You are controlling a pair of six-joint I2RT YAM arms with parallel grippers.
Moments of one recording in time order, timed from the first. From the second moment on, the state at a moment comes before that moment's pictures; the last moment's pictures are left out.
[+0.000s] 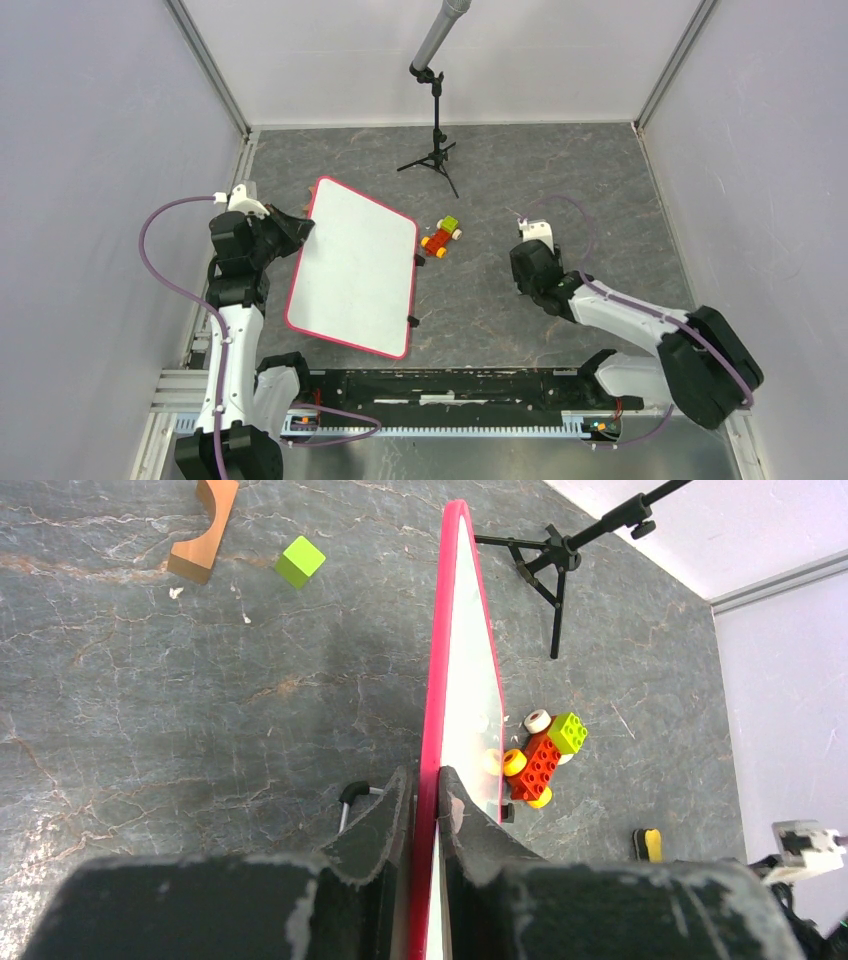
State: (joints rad) left arm 0.19 0.80 0.67 -0.26 0.39 -0.50; right arm 0.60 1.26 0.48 -0.15 0.51 0.32
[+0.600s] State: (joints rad) left arm 0.18 0.80 0.69 -0.37 0.34 -0.49; right arm 0.79 0.86 0.50 -0.16 0.34 0.25
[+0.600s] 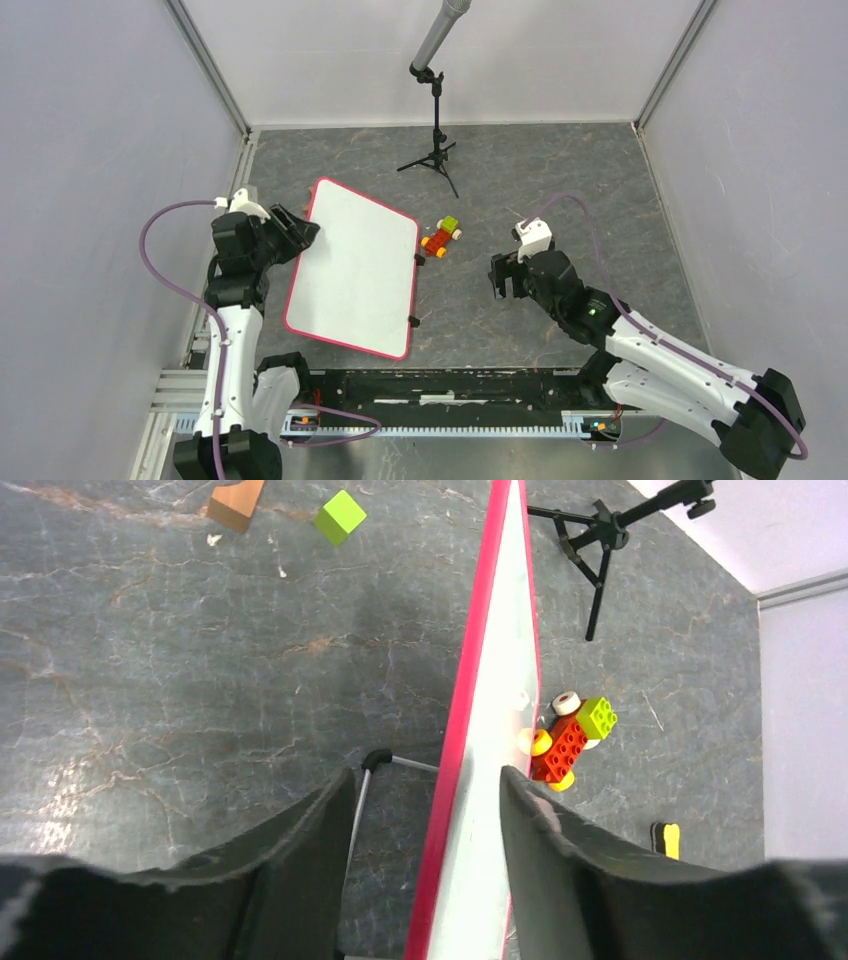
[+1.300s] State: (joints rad) left arm -0.13 0.77 1.26 -0.52 0.55 -0.39; right arm 0.79 0.45 0.93 -0.48 0.58 0.05
